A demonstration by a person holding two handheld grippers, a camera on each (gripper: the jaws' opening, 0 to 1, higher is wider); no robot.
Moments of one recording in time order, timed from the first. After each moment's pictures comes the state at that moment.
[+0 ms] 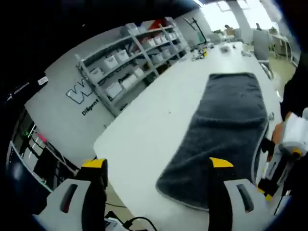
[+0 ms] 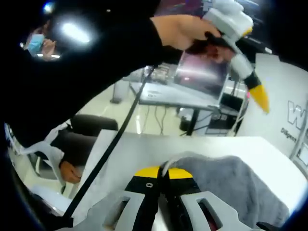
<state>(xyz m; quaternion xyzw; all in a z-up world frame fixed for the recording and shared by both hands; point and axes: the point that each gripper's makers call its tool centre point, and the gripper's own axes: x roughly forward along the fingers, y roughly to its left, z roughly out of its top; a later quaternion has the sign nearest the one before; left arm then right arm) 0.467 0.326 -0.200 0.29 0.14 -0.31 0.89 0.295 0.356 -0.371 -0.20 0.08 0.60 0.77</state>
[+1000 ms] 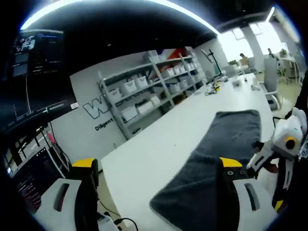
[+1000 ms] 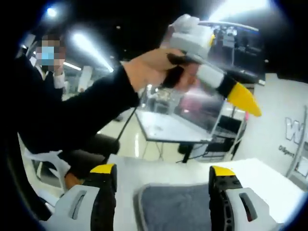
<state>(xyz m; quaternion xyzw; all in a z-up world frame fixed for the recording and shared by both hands) 0.418 0.320 -0.135 0.23 0.04 -0.29 0.93 0.285 0.307 -0.265 -0.15 -0.03 0.59 0.79</state>
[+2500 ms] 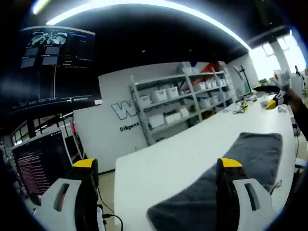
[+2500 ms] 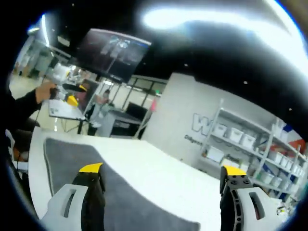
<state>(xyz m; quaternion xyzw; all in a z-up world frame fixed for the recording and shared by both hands) 0.430 0.317 -0.137 0.14 -0.01 -0.16 0.98 0.408 -0.121 -0.139 -0.20 -0.05 0.22 0.95</state>
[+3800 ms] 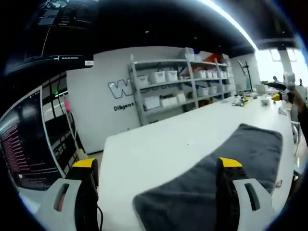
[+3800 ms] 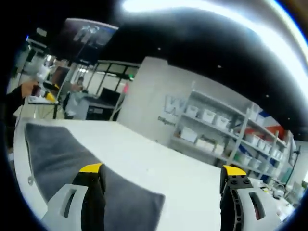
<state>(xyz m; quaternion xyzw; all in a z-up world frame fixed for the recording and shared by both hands) 0.467 0.313 -0.203 0.11 0.07 -0.17 0.98 0.414 -0.246 -0.173 -0.19 0.00 0.11 0.97</state>
